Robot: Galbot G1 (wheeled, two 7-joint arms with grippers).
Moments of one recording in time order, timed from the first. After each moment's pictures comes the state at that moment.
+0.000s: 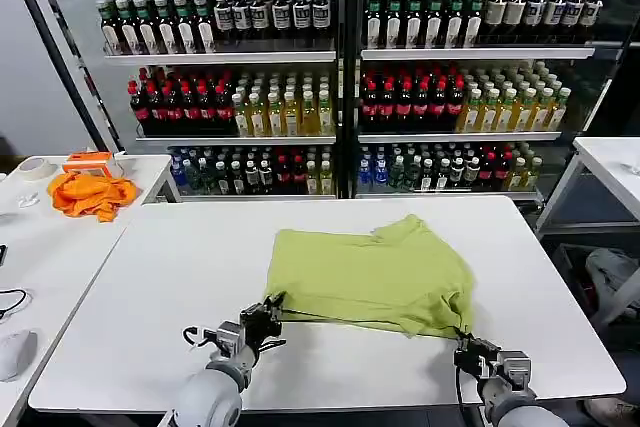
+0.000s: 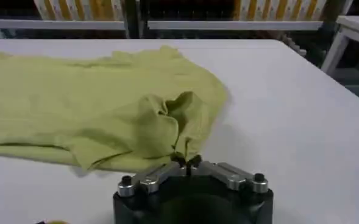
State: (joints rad) left arm 1.21 -1.22 -0.18 -1.86 -0.30 0.45 -0.14; right arm -1.51 1.11 0.51 2.09 0.51 -0.56 0.27
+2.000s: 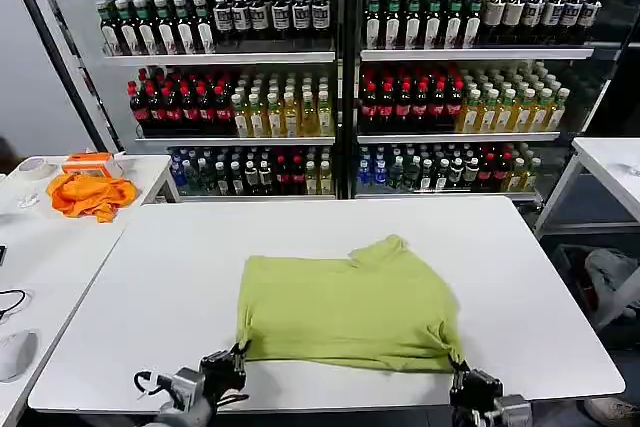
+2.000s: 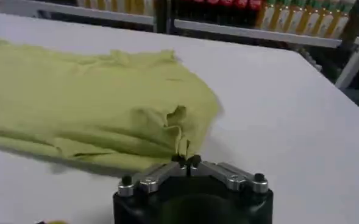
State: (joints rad) left arm 1.55 -1.08 -0.36 -2.12 -0.30 0.57 -0.08; right arm -1.80 1.07 0.47 2.27 0.35 -0.50 0.26
